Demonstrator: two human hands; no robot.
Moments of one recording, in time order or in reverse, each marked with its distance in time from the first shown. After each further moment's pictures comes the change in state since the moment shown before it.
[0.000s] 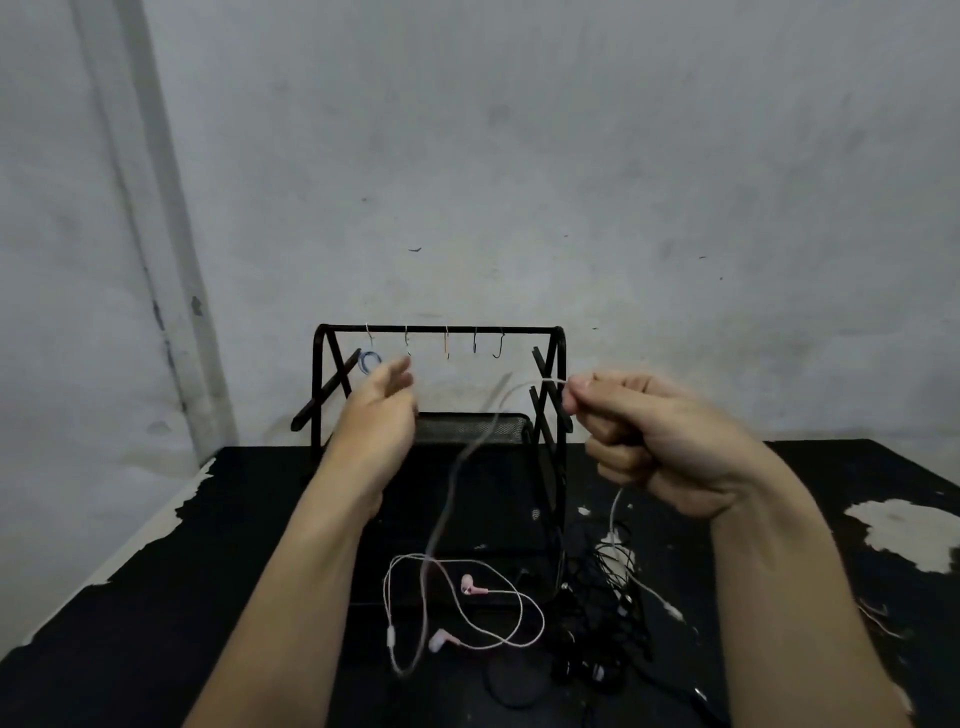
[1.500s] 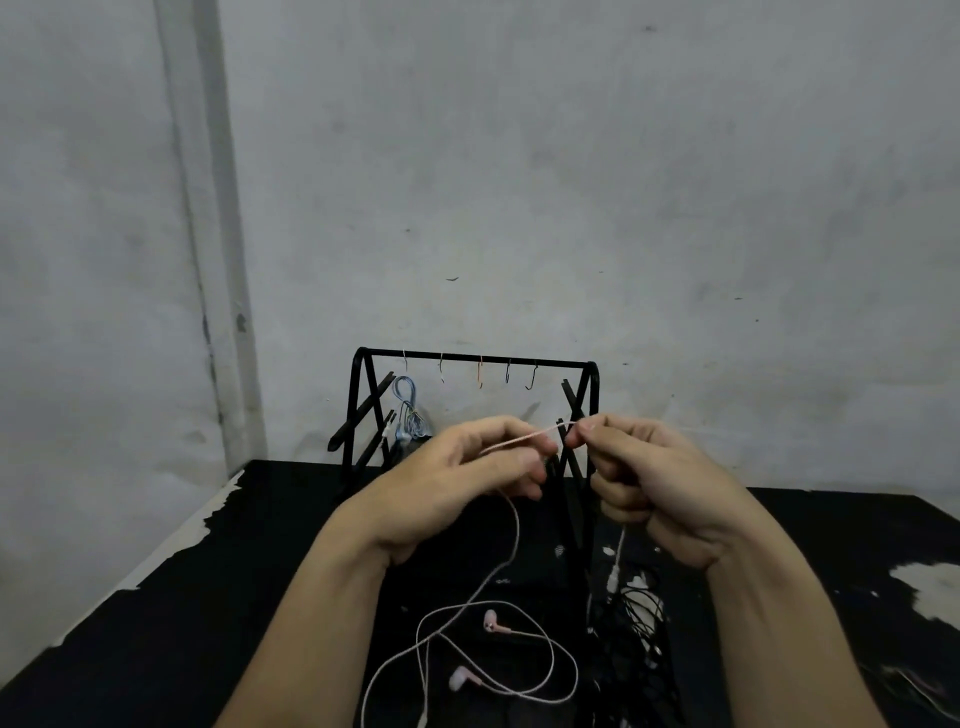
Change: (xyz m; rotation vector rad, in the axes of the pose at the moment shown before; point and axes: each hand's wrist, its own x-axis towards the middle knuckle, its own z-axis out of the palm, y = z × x) left_hand -0.024 0.012 -0.014 -0.133 -0.726 0.230; right_hand 0.023 0.018 0.013 0.012 0.103 0.023
